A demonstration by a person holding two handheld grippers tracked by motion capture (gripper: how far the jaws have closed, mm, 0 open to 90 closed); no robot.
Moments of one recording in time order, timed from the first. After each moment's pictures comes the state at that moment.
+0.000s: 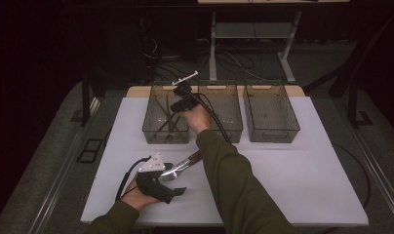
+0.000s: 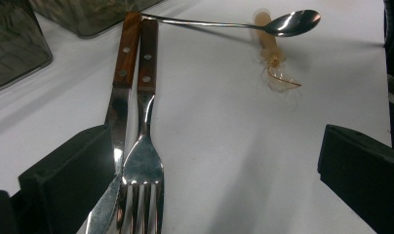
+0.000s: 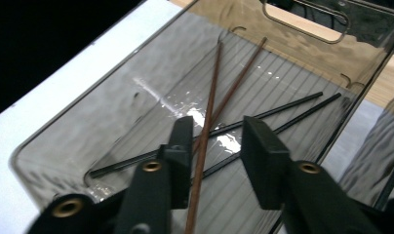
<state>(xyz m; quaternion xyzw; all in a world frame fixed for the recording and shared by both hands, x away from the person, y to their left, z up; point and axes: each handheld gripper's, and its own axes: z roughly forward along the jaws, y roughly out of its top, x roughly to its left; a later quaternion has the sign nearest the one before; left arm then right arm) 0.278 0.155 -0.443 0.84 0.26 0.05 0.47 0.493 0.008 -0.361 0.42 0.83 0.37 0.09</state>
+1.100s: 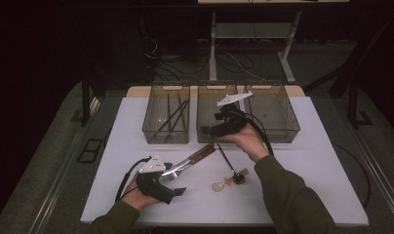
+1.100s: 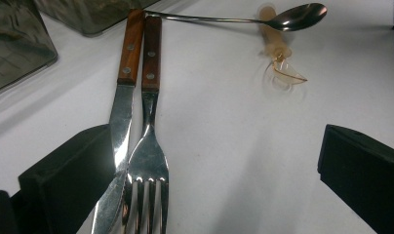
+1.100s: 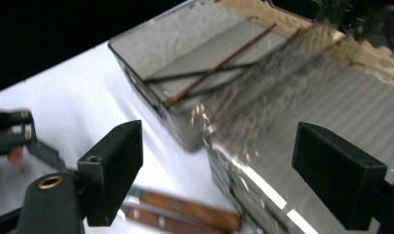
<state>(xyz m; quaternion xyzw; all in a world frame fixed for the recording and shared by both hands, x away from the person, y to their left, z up) 0.276 0.155 -0.442 0.85 0.26 0.06 0.46 0.401 -0.125 -0.357 0.34 0.83 0.44 0.08</state>
